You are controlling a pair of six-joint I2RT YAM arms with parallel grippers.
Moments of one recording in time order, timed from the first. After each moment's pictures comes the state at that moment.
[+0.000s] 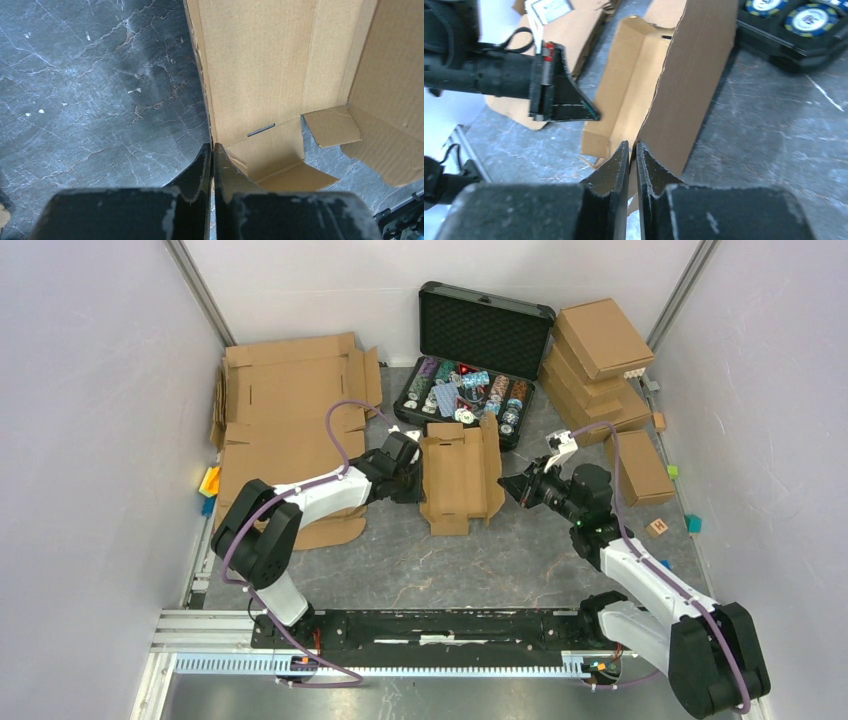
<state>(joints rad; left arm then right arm) -0.64 1.68 1.00 -0.26 0.06 -0.54 0.31 0.99 0.40 0.36 -0.40 0.40</state>
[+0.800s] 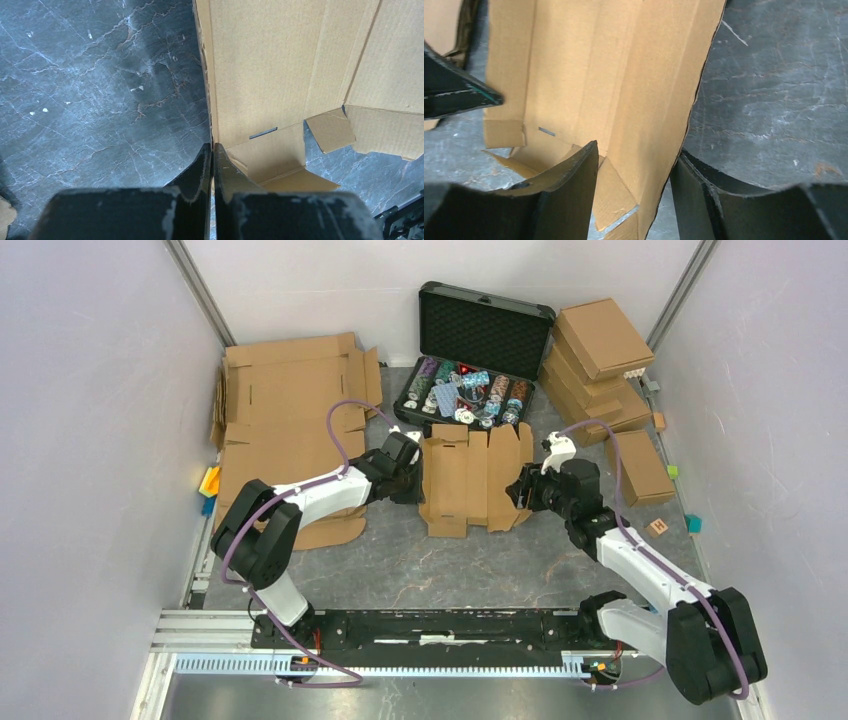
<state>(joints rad) -0.64 1.67 1.00 -0.27 0.06 -0.51 0.32 1.05 0.47 0.11 -0.17 0.28</state>
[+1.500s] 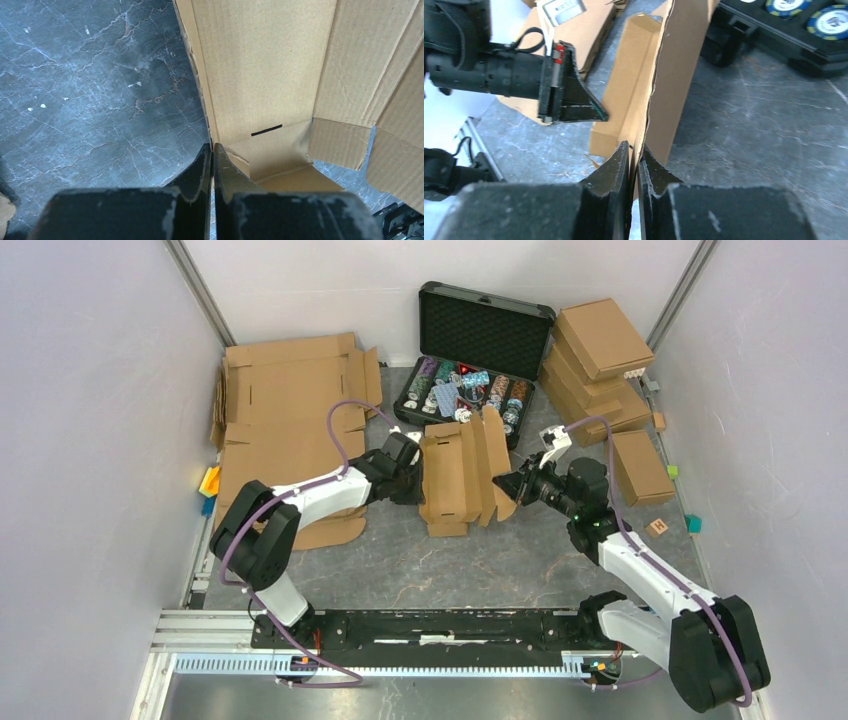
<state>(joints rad) -0.65 1.67 1.00 -0.28 0.06 -0.51 0.33 1.02 0.46 0.31 -0.43 0.40</state>
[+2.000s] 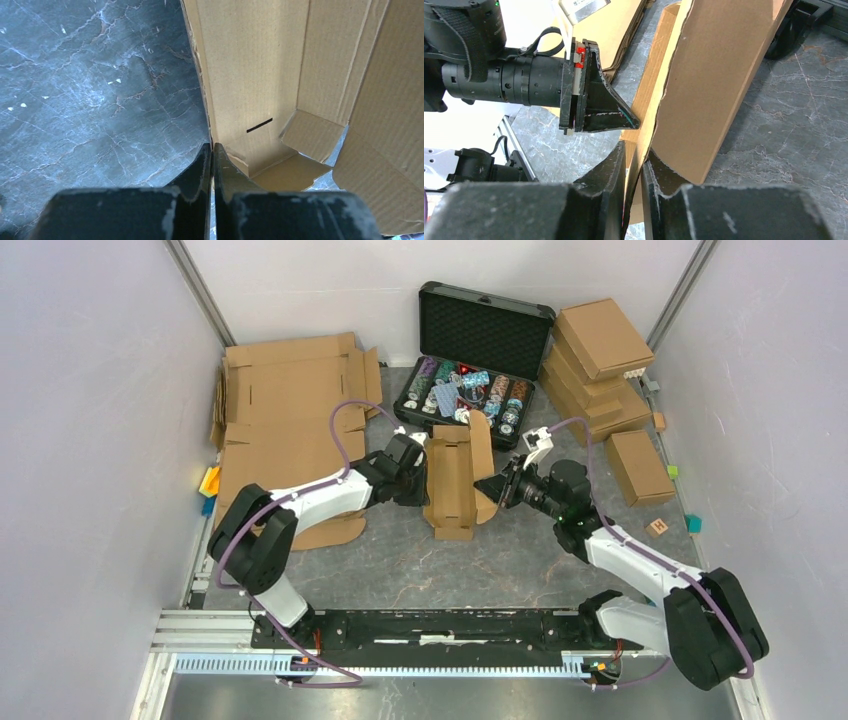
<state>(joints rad) -0.68 1.65 1.00 -0.28 0.07 -0.52 0.44 1.13 0.45 0.47 -0.42 0.55</state>
